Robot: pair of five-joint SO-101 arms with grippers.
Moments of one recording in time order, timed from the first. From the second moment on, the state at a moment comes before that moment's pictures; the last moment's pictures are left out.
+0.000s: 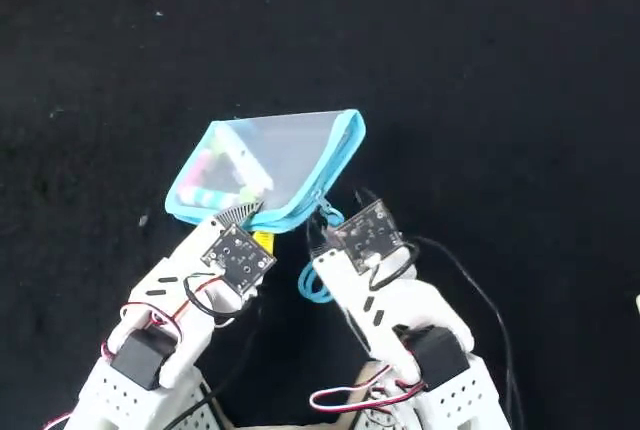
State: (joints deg) left arm 23.8 -104.8 91.7 42.4 -19.9; right arm -26.9 -103.1 90.9 48.2 10.1
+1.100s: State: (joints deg) left arm 23.7 -104.0 79.5 53.6 -12.2; right arm -28.2 -103.1 96.6 34.2 10.1
